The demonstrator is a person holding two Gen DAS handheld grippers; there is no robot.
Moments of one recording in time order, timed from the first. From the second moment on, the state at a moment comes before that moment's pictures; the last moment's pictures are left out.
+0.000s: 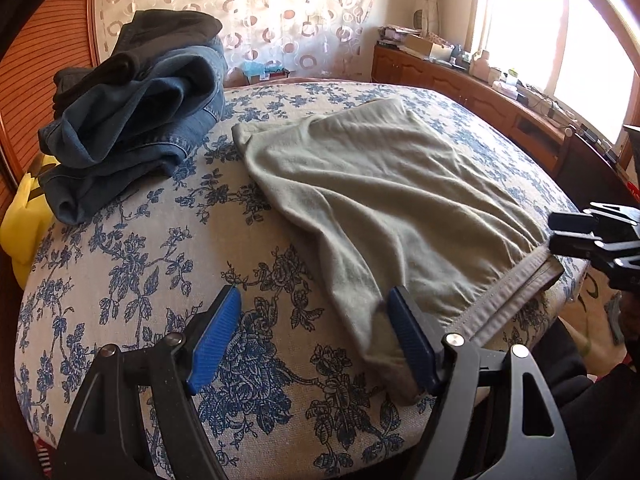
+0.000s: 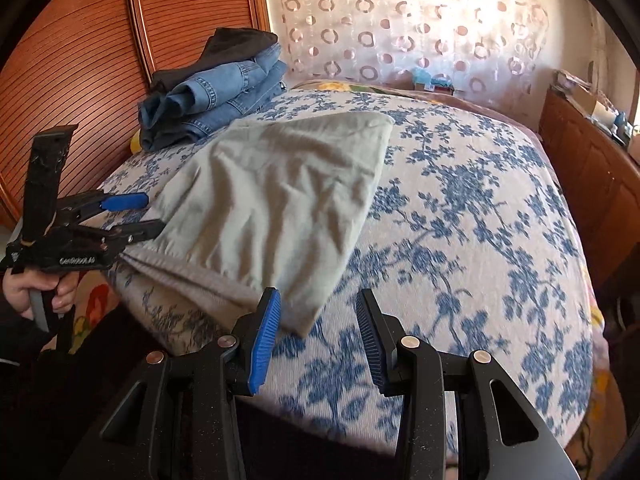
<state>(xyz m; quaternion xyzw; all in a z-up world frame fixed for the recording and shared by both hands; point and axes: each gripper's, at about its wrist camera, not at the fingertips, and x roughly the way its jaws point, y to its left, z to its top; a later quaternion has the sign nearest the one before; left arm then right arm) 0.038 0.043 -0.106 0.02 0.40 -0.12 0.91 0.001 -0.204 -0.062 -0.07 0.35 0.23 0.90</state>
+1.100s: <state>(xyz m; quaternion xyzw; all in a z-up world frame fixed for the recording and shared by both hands) 0.036 0.043 -0.106 0.02 0.39 -0.11 0.91 -0.031 -0.211 -0.066 -0.05 0.38 0.27 0.88</state>
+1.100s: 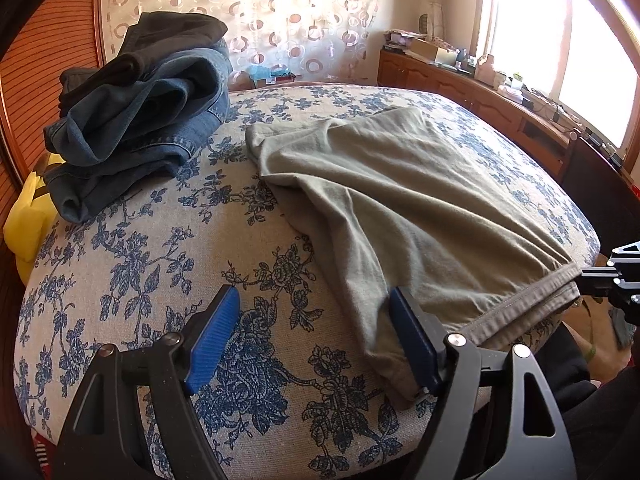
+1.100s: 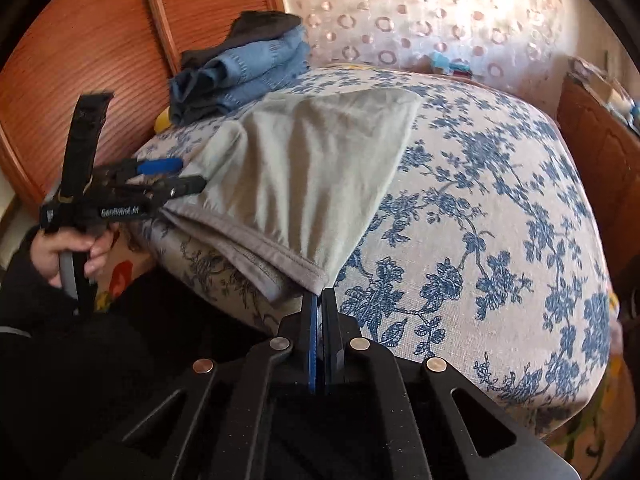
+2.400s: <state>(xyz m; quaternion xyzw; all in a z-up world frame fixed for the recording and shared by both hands) -0.008 0.023 -0.102 -0.02 0.41 -0.18 0.89 -0.012 -0.183 -0.076 -0.04 0.38 0.24 0.89</state>
